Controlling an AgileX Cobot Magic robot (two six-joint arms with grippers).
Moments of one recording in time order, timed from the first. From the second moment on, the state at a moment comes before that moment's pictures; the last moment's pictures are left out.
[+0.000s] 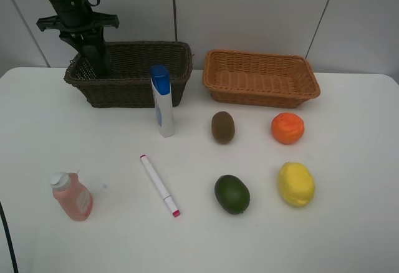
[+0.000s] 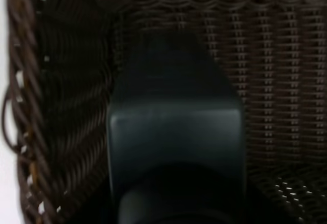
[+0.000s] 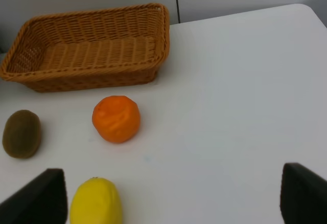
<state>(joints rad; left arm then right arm) -0.11 2.35 -2.18 -0.03 1.20 -0.09 -0.11 0.00 -0.52 0.05 1.06 0.04</state>
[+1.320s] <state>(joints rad) -0.46 2.07 -1.94 -0.17 1.20 -0.36 -0.11 0.00 -0.52 0.05 1.06 0.04</state>
